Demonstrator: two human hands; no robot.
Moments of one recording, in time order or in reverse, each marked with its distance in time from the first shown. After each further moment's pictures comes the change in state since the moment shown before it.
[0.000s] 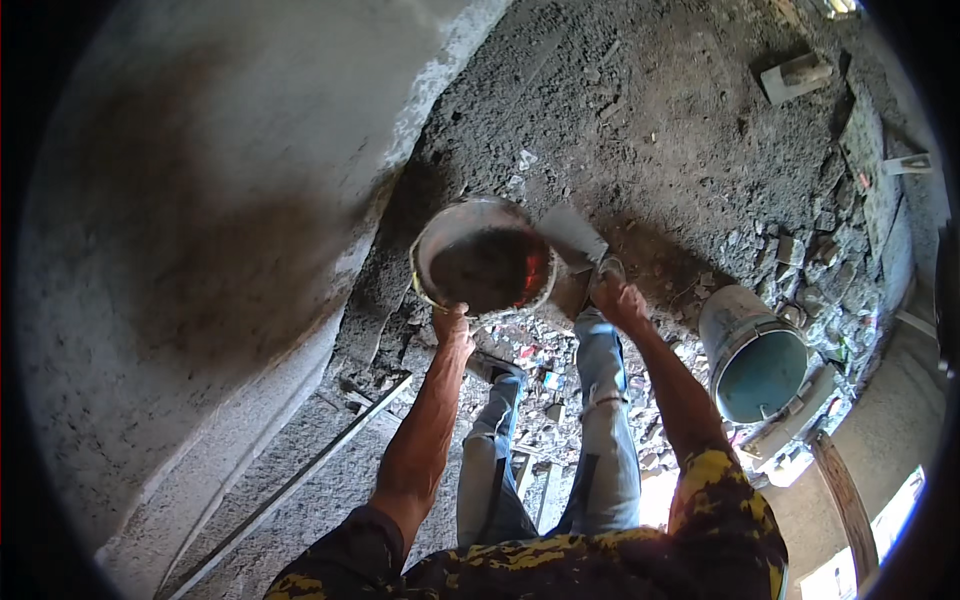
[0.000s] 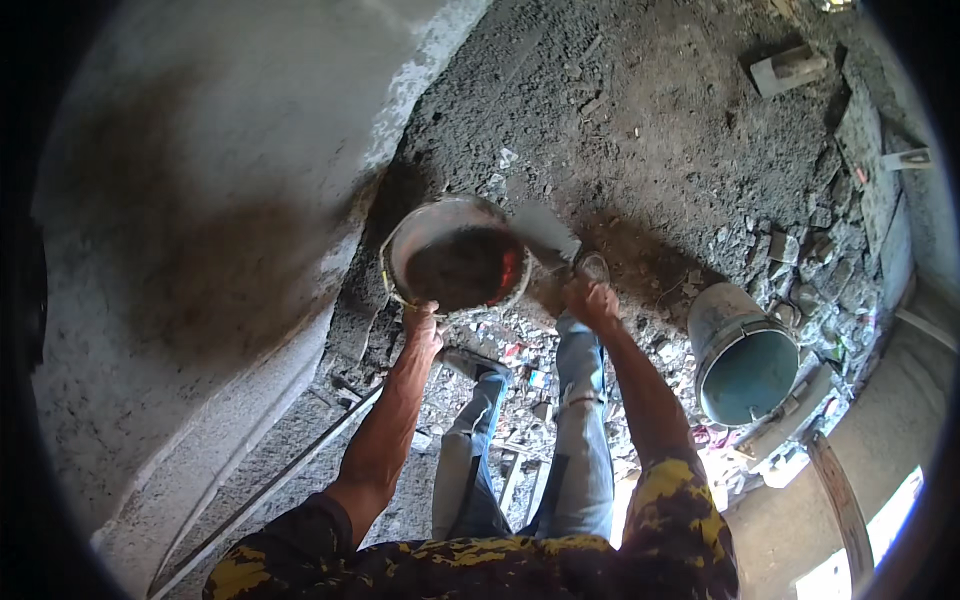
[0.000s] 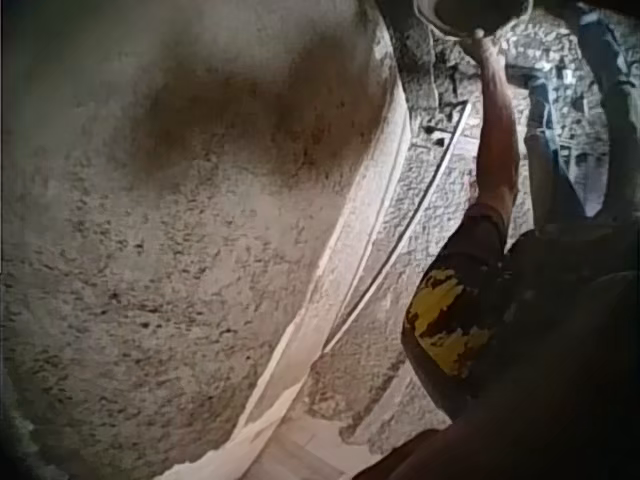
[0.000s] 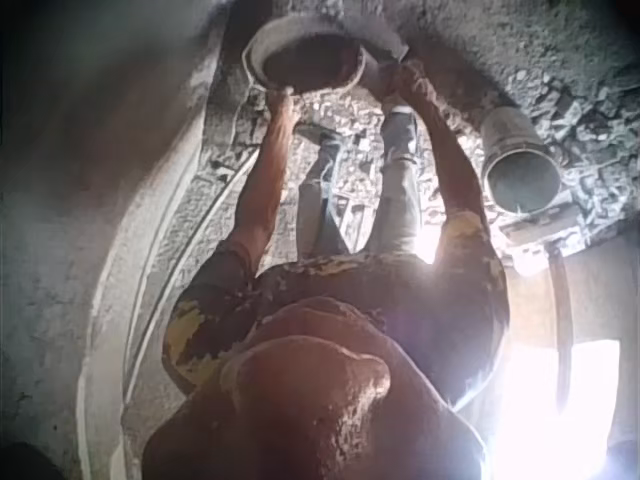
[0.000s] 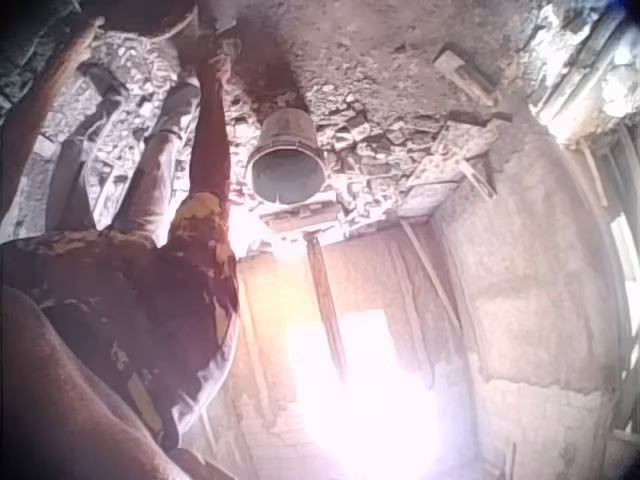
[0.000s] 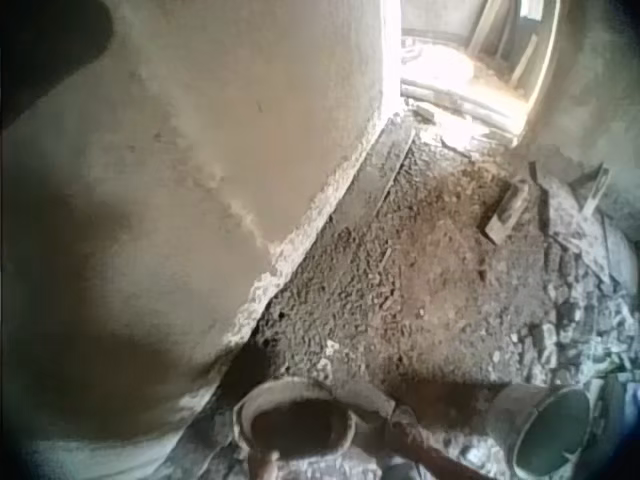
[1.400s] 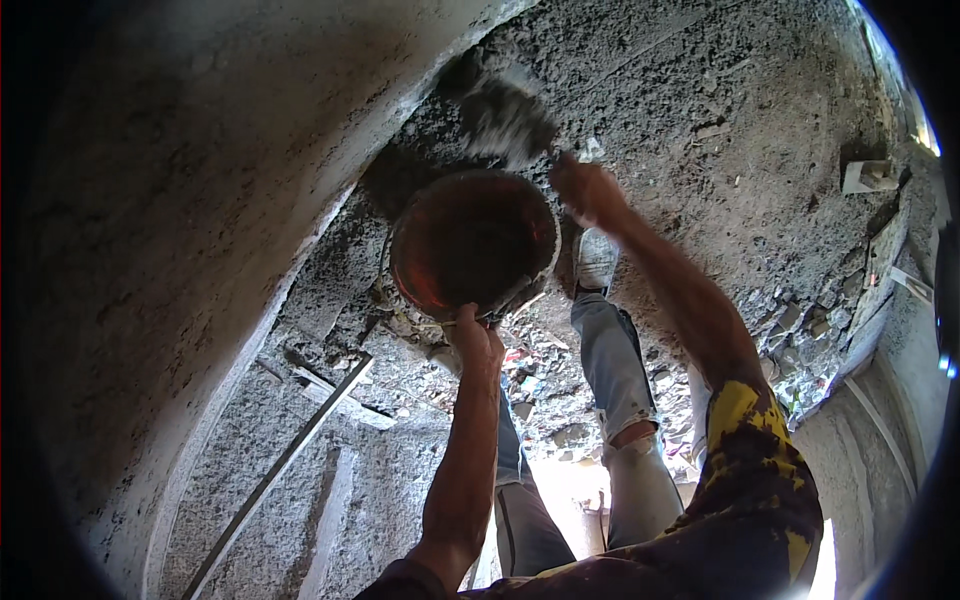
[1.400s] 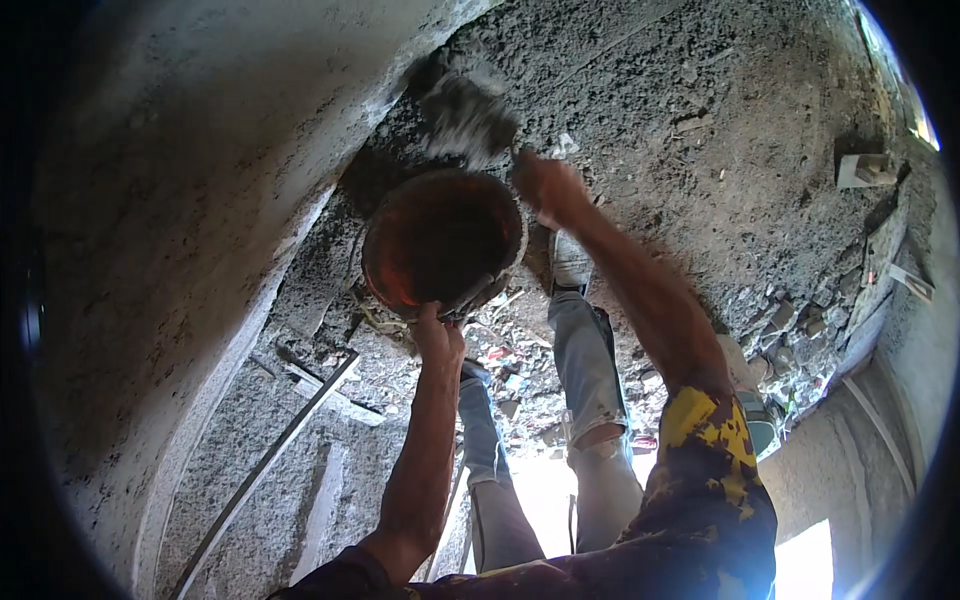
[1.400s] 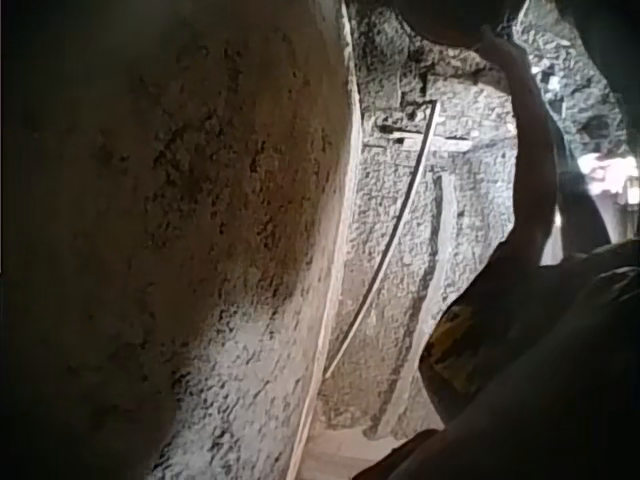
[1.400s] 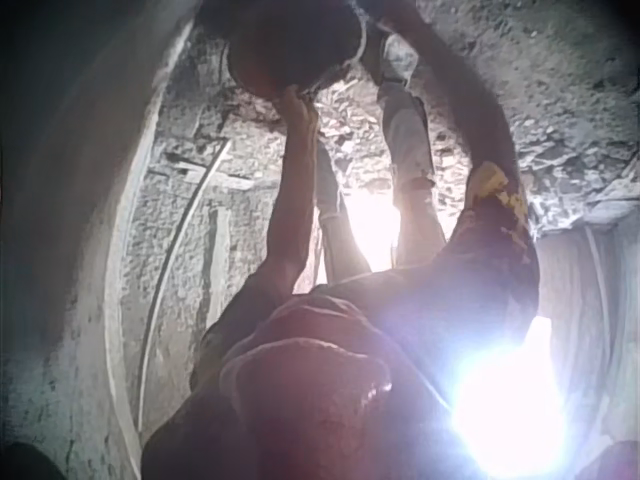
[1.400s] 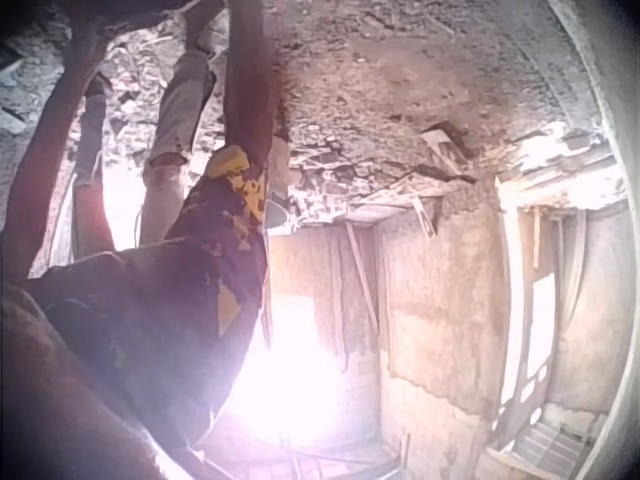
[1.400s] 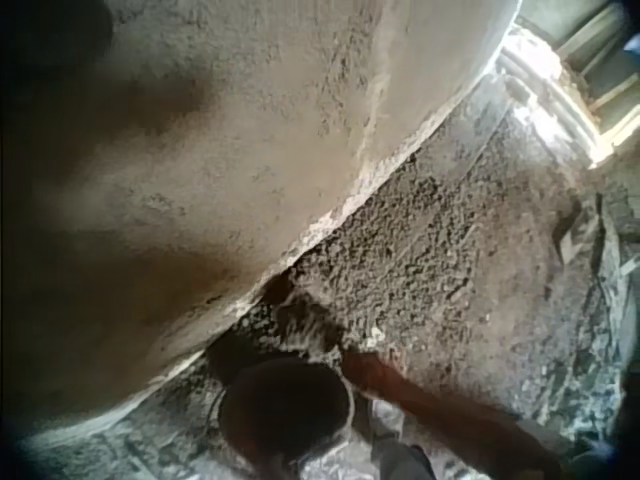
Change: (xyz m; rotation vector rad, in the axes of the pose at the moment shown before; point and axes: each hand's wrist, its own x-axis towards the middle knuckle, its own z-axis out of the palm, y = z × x) left_hand 0.126 -0.049 0.037 -0.724 0.303 -0.282; right_hand 0.339 -0.052 0.163 0.394 -0.613 -0.173
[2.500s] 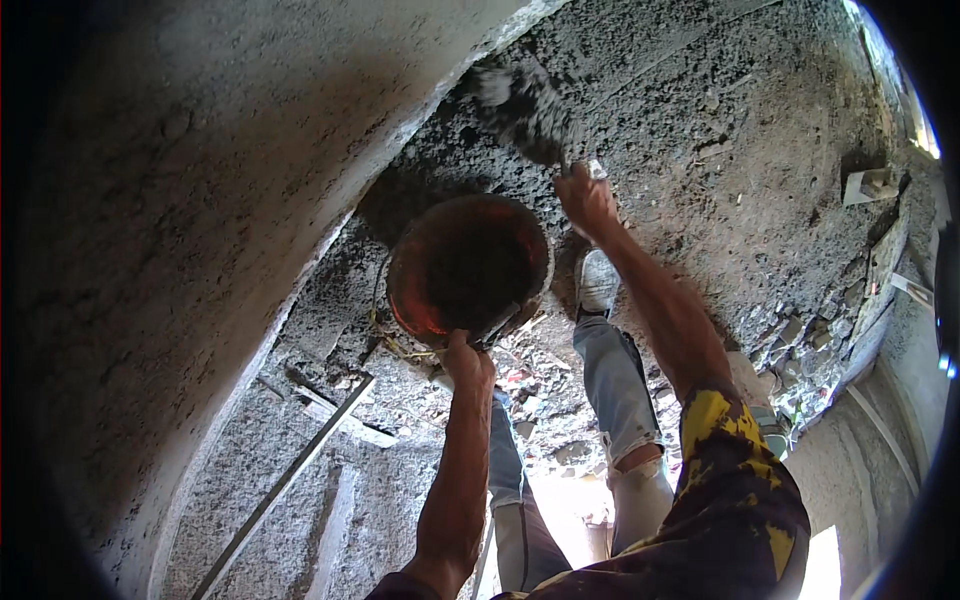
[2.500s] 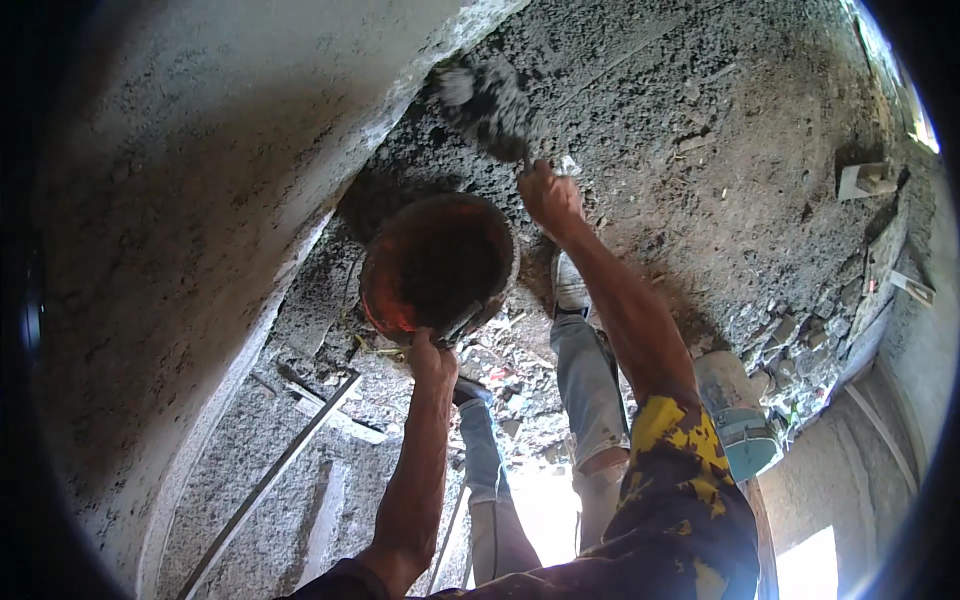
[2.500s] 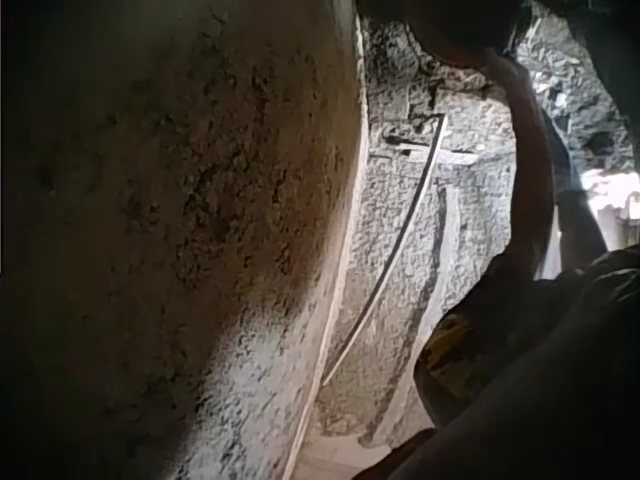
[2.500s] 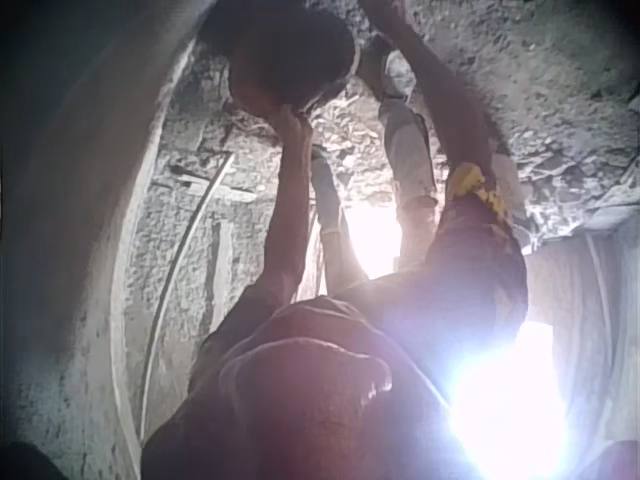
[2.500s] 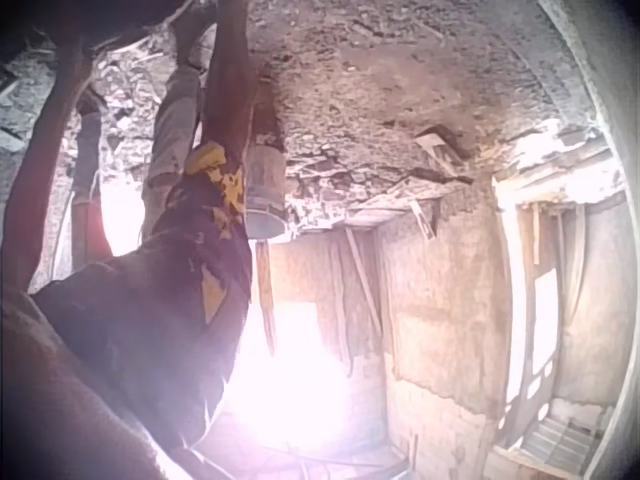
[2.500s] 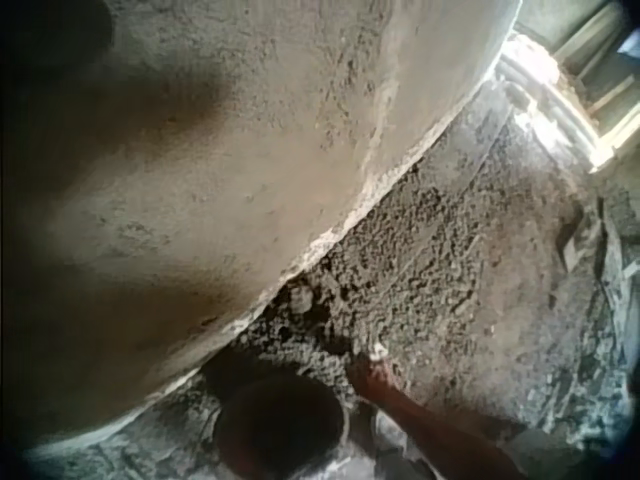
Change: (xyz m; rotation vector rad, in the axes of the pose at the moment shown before) left_hand 0.029 -0.004 -0.005 -0.042 0.039 -0.043; right_hand 0.018 0.045 0.043 -0.497 0.343 -0.064
